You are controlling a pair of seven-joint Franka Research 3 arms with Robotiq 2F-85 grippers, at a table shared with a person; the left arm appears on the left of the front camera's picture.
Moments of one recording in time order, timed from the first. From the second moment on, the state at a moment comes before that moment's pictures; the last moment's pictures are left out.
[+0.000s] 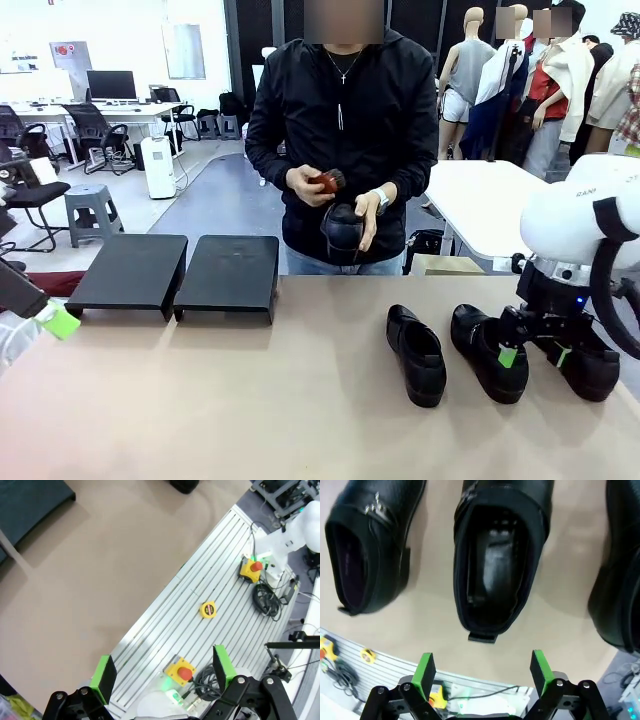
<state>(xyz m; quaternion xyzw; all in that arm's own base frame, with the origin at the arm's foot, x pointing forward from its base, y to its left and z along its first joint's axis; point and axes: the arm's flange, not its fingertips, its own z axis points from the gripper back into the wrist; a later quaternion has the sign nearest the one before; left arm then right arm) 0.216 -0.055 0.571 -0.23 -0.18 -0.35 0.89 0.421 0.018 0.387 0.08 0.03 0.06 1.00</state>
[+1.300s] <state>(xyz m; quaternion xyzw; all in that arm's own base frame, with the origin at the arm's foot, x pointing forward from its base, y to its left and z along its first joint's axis) 0.216 -0.055 0.571 -0.23 -0.18 -0.35 0.89 0.485 0.000 0.336 0.07 0.03 -0.05 1.00</state>
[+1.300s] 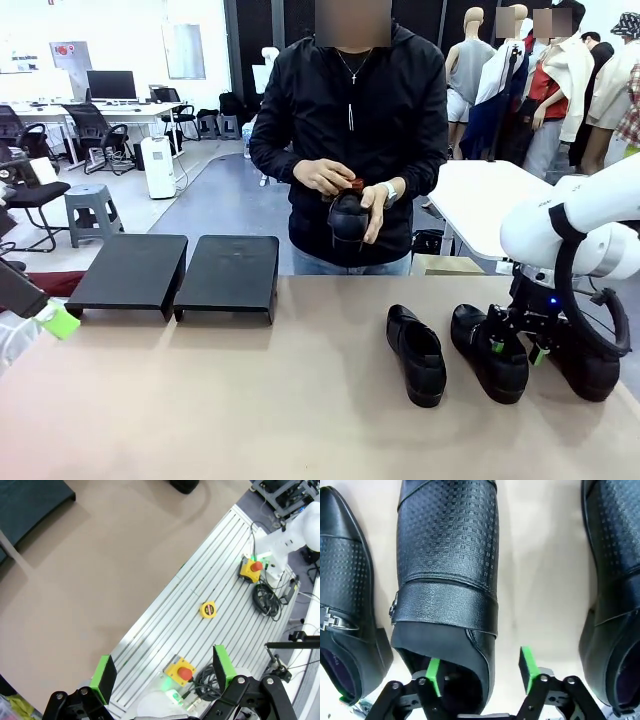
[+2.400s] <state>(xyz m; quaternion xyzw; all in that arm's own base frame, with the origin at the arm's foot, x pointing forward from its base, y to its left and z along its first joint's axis) 0.216 -0.055 0.571 -0.23 -0.18 -0.35 0.89 0.475 -0.006 0.370 0.07 0.02 -0.06 1.00</state>
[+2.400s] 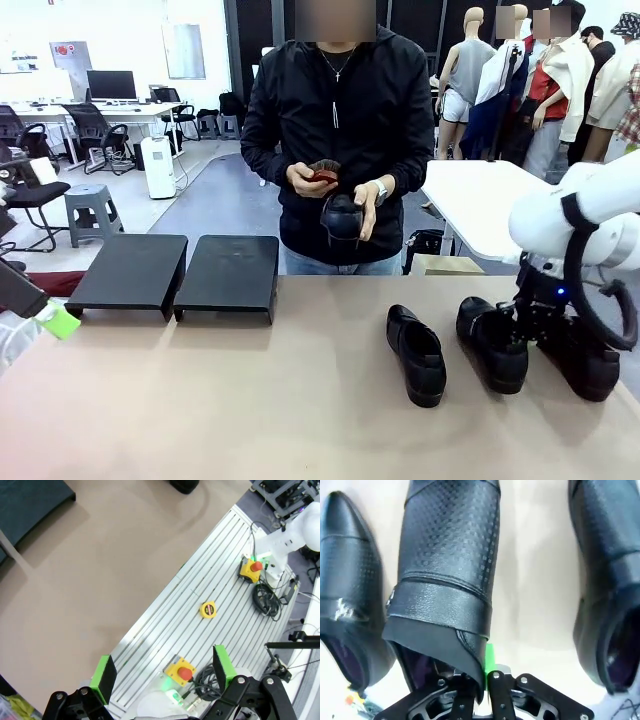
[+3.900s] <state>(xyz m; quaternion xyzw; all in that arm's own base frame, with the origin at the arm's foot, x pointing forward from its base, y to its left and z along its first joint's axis) 0.216 -0.055 0.571 -0.23 -0.18 -0.35 0.89 0.288 0.087 0.555 0.12 -0.06 -0.09 0.99</state>
